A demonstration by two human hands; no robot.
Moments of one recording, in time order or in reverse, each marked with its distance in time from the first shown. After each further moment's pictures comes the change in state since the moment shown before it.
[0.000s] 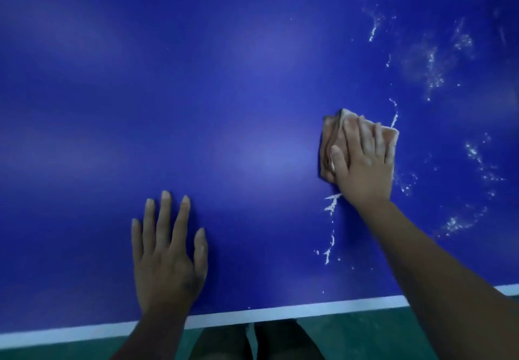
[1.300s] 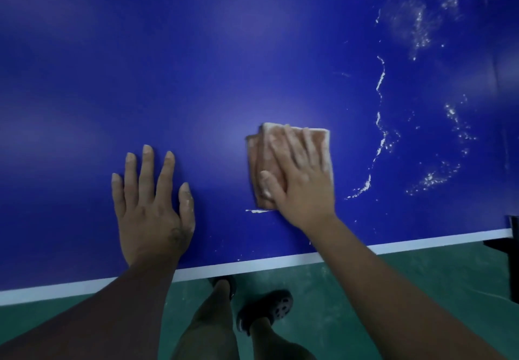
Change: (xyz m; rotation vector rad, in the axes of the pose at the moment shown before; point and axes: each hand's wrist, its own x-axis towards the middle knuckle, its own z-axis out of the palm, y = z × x) left_hand -0.003 0.001 0.005 -0.059 0.084 0.001; right_hand -0.119 -0.070 0.020 0.053 0.048 -0.294
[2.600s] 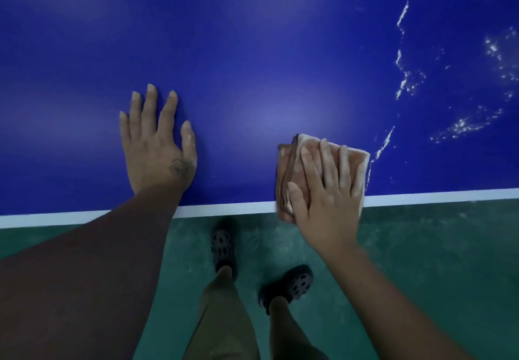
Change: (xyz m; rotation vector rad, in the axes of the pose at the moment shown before) left_hand -0.002 0.009 -0.007 0.049 -0.011 -0.034; right_hand -0.145 -0.009 0.001 0.012 0.028 0.180
